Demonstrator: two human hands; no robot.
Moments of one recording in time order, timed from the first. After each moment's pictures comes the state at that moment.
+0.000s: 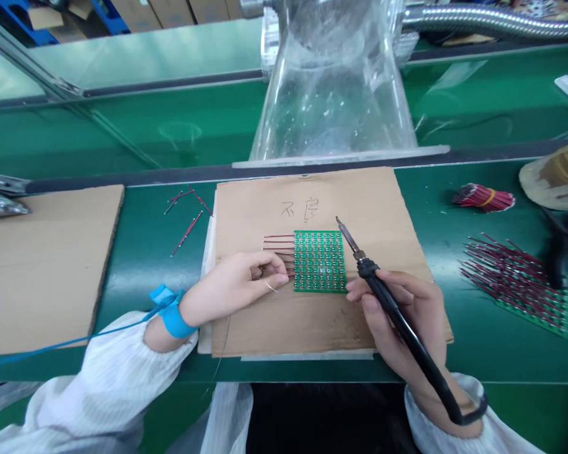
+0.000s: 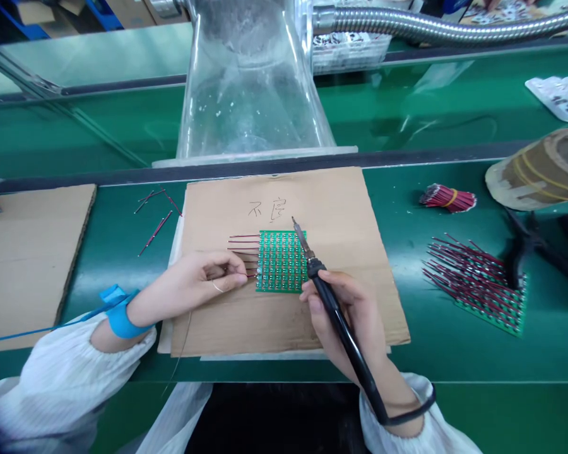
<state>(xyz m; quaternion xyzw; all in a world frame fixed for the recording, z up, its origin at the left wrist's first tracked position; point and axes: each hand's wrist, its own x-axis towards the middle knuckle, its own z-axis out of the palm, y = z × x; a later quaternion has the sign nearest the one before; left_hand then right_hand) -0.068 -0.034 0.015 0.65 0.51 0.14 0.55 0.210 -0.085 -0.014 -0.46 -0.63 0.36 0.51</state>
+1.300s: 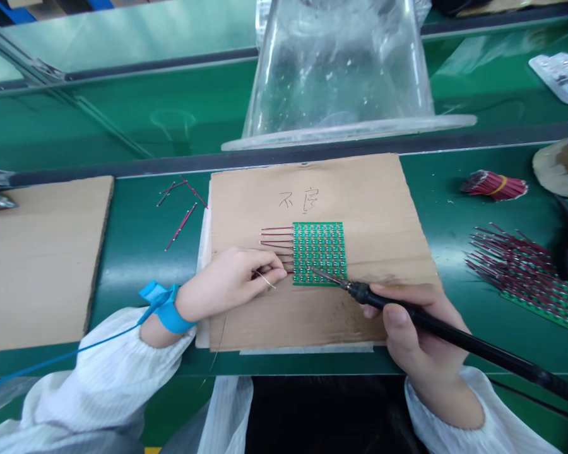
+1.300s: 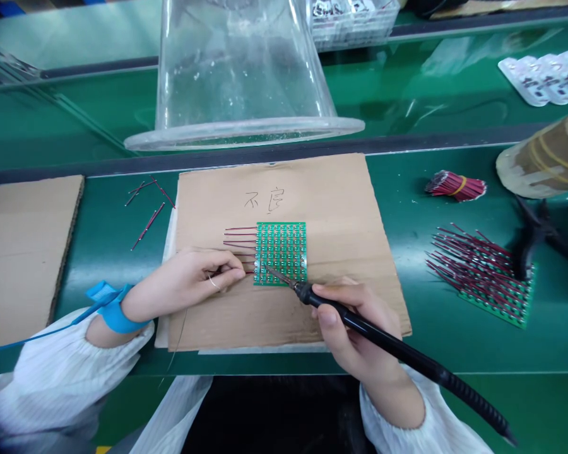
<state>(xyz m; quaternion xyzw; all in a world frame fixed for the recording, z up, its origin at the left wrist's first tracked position) -0.072 -0.033 0.016 0.77 0.46 0.09 0.42 0.227 -0.100 -0.019 -0.47 -0.63 0.35 0.50</state>
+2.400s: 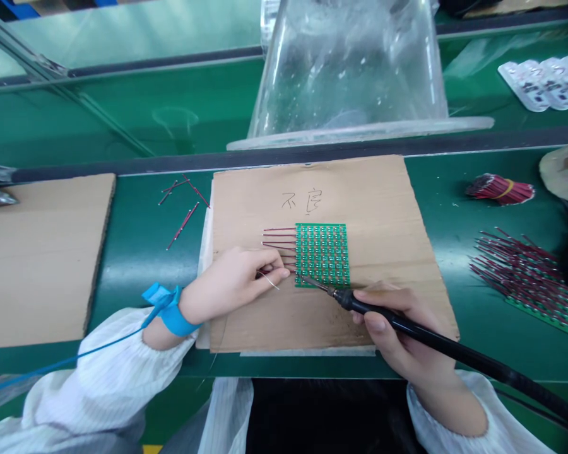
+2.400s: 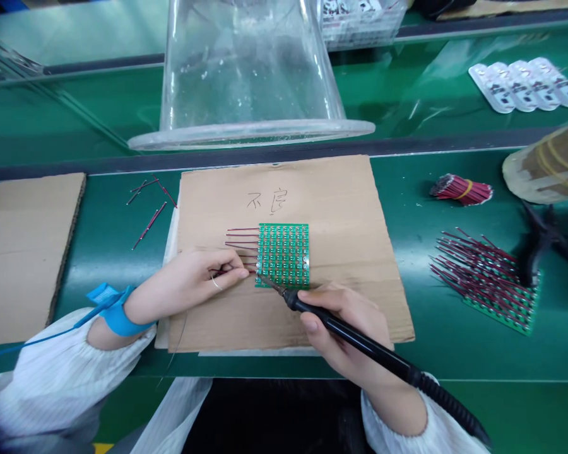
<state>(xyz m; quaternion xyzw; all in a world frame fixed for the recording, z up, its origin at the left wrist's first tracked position) -0.068 -0.033 0.015 0.77 0.50 0.08 0.40 0.231 -0.095 -0.020 -0.44 -0.71 0.36 0.42</state>
